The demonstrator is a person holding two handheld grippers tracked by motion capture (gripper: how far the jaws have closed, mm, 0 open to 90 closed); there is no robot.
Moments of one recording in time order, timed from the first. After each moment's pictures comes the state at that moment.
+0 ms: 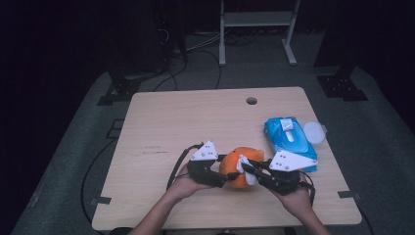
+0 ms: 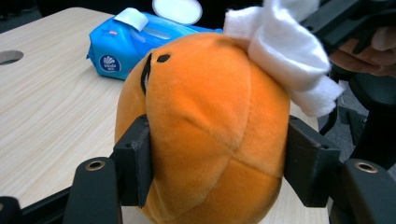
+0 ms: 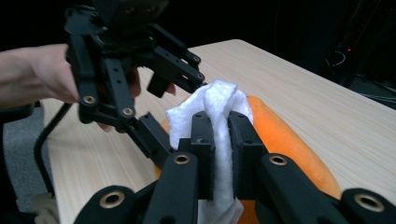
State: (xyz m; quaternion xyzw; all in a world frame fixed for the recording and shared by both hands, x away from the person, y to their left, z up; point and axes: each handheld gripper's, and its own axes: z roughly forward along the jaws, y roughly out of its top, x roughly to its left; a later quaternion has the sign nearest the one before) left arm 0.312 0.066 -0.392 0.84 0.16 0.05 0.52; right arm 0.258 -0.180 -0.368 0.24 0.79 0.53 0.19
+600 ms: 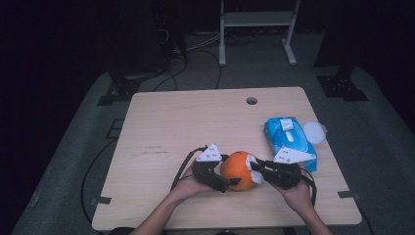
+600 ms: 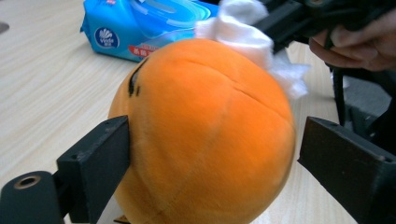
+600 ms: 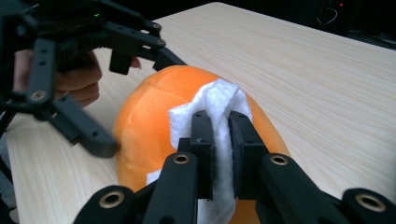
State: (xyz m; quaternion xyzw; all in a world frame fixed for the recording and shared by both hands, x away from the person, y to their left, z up) left arm 0.320 0.054 -0.422 0.84 0.17 0.05 0.51; right arm 0.286 -0.203 -0.407 0.31 0.79 0.51 0.16
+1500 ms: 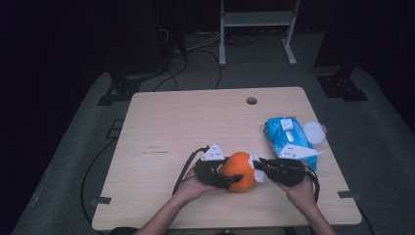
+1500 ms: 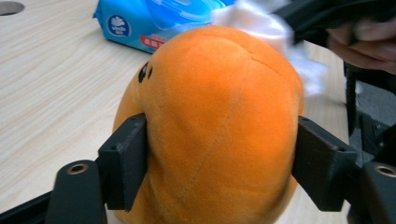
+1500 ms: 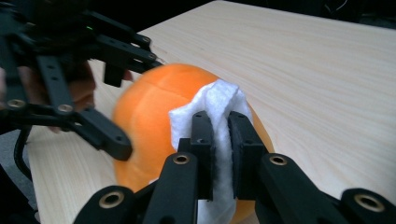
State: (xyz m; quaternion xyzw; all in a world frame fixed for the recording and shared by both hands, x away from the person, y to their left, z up) left arm 0.319 0.048 -0.420 0.84 0.23 0.05 0.49; right arm 0.289 -0.211 -0.403 0.33 0.78 0.52 0.12
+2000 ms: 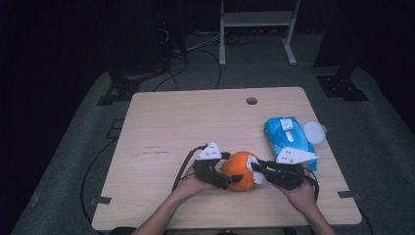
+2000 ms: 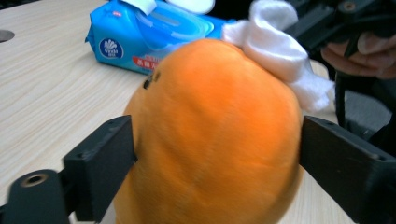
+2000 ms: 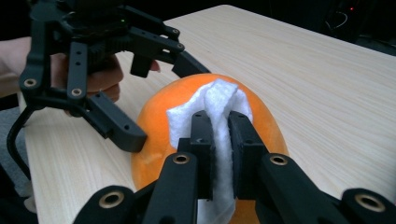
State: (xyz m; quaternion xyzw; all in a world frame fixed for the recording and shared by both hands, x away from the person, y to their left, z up) left arm 0.328 0.052 -0.427 0.82 0.18 0.04 0.53; right arm 0.281 -0.207 -0.398 0.29 0.80 0.51 0.15
